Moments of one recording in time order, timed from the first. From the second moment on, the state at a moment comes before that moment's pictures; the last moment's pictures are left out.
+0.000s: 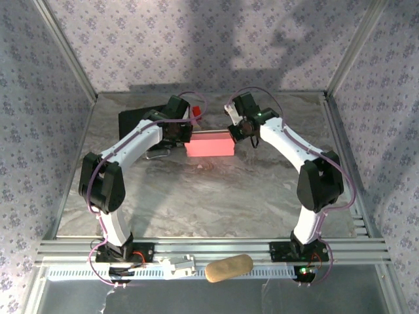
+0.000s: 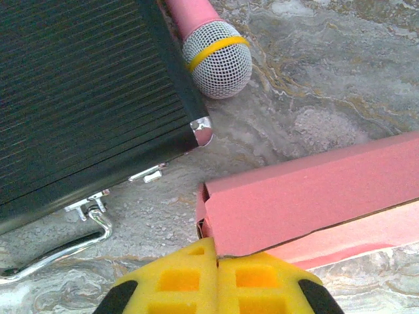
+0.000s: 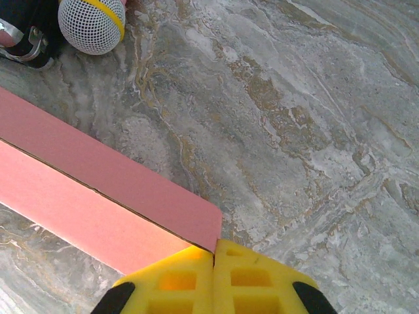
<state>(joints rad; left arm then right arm) -0.51 1.79 1.53 -0.80 -0.06 -0.30 0.49 1.80 1.57 -0.76 0.05 -0.09</state>
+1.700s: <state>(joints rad) -0.56 1.80 1.54 -0.82 -0.18 -0.35 0.54 2.01 2.02 -1.26 0.05 0.36</state>
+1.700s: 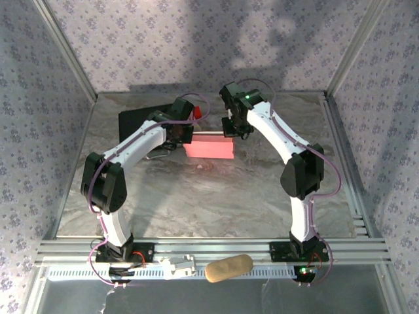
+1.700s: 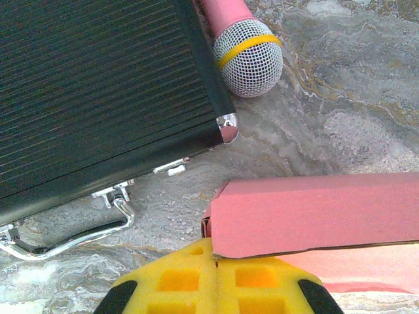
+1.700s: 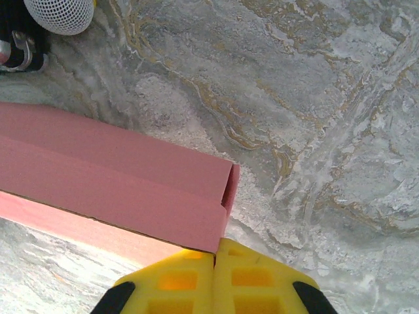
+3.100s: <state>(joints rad) -0.57 1.80 1.54 -0.82 -0.19 -0.37 0.48 2.02 2.01 -1.24 -0.10 0.49</state>
